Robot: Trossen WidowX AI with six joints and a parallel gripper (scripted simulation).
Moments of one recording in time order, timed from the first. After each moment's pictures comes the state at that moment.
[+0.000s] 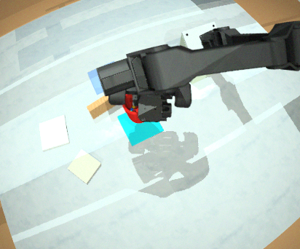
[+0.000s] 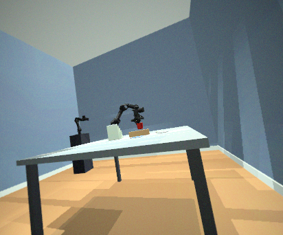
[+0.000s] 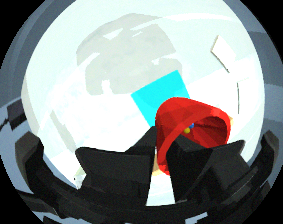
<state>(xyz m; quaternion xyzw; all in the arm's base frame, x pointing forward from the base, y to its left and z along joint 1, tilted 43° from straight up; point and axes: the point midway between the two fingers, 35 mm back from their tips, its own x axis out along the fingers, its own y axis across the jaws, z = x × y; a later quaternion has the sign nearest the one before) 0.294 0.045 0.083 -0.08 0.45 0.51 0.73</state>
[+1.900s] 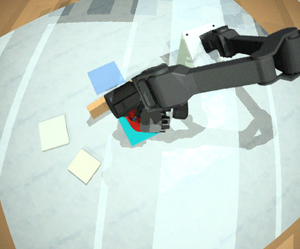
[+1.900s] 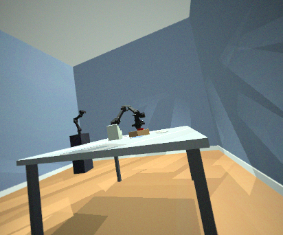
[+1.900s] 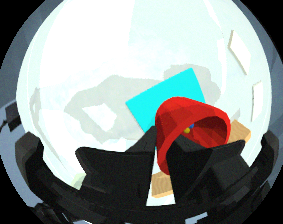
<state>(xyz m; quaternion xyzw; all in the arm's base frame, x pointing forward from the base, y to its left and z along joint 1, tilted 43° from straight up) 0.297 0.090 0.039 -0.07 0.45 0.51 0.73</state>
